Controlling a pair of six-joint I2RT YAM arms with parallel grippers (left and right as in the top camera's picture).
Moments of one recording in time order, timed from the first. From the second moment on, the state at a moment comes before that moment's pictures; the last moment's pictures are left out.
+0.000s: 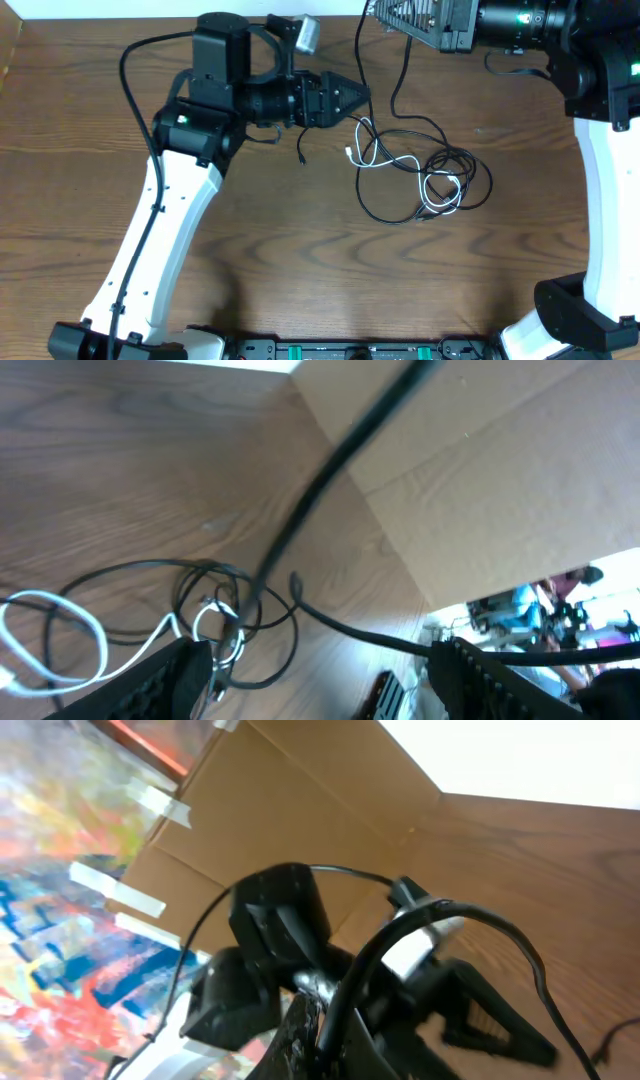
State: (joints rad) left arm -0.29 1.50 1.50 -0.55 0.92 -0.40; right arm 0.24 1.76 2.37 -0.95 -1.04 0.55
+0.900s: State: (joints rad) left arm -0.32 1.50 1.50 -0.44 0.77 -0.38; right arm 0.27 1.76 2.37 -0.92 -1.16 0.62
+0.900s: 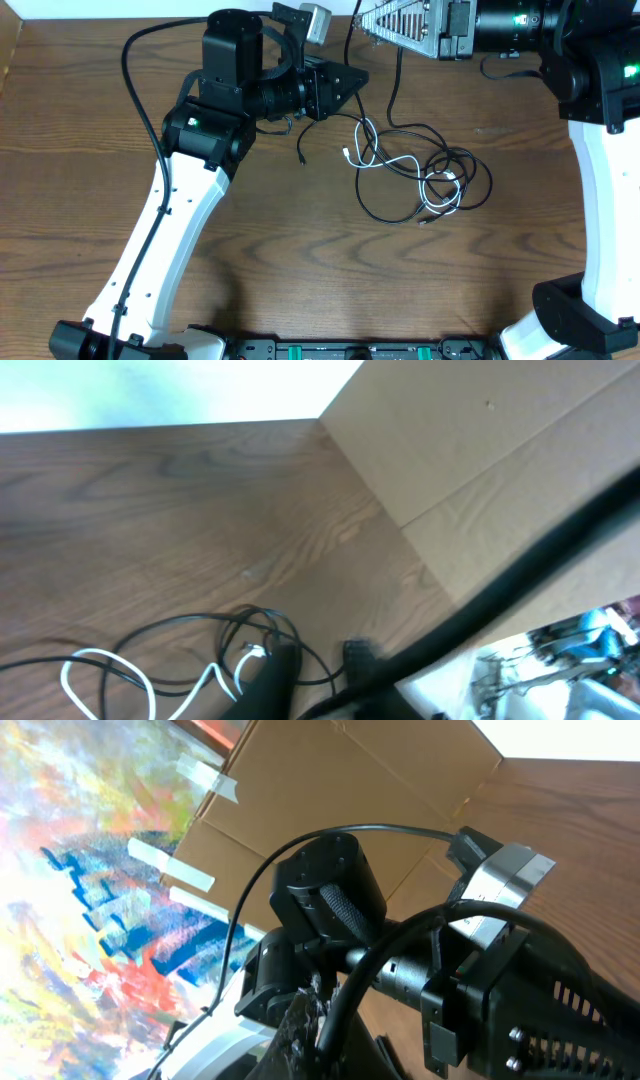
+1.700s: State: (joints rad) left arm -0.32 1.43 1.79 -0.15 0.70 -0.64; right arm 0.00 1.76 2.37 -1.41 -0.65 0.23
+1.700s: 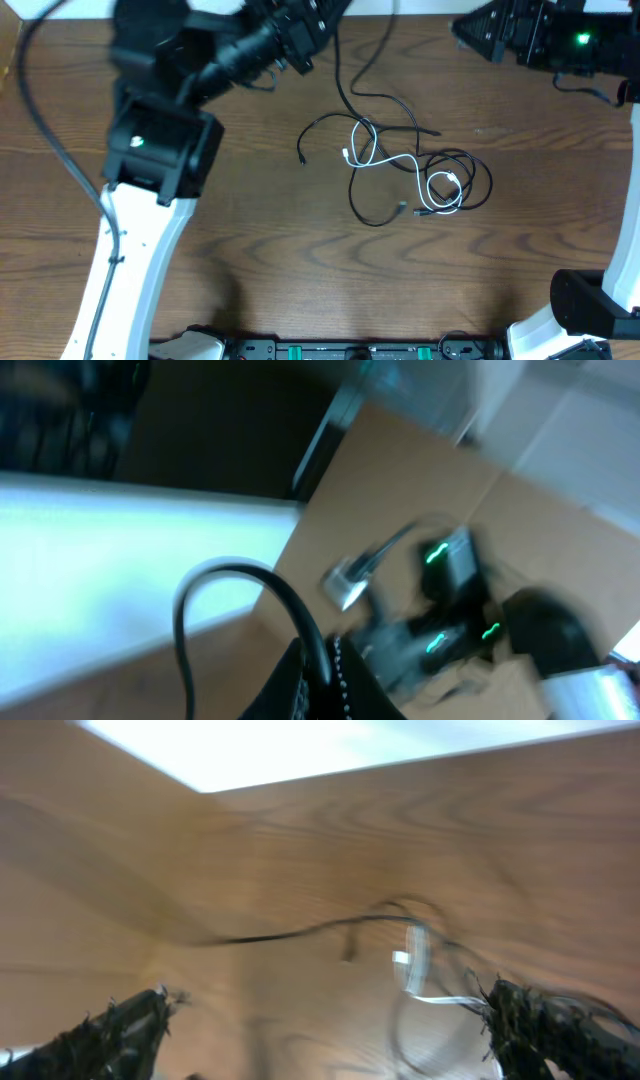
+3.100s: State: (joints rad) left arm -0.32 1.43 2.05 -0.17 0.23 -0.91; right arm 0.36 1.76 1.88 -1.18 -0.72 -0.50
